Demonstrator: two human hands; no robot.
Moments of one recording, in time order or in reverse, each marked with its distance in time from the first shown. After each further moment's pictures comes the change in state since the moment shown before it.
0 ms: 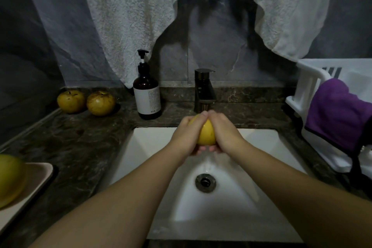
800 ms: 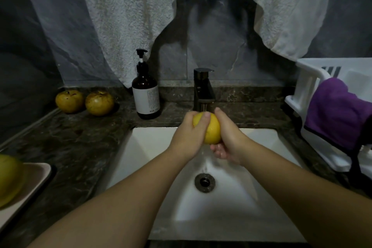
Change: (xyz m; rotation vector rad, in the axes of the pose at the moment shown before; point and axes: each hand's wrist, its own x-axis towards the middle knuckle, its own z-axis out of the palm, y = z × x) left_hand 0.009 -0.005 0.006 0.208 0.073 0.166; right_hand -0.003 0.002 -0.008 0.106 -0.057 0.158
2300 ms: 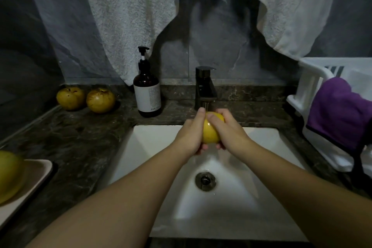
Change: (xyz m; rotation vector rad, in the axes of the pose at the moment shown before) left_hand -0.002 0.001 -0.002 -0.049 -0.074 -0.133; right_hand 0.003 0.003 -0.003 -0.112 0.051 -0.179
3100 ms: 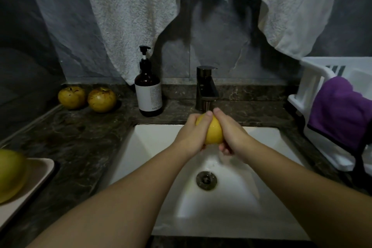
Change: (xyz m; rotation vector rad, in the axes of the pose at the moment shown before) left_hand -0.003 -0.001 0.000 -0.008 -0.021 0.021; right_hand 0.002 0.003 -0.002 -0.073 -0.011 0.024
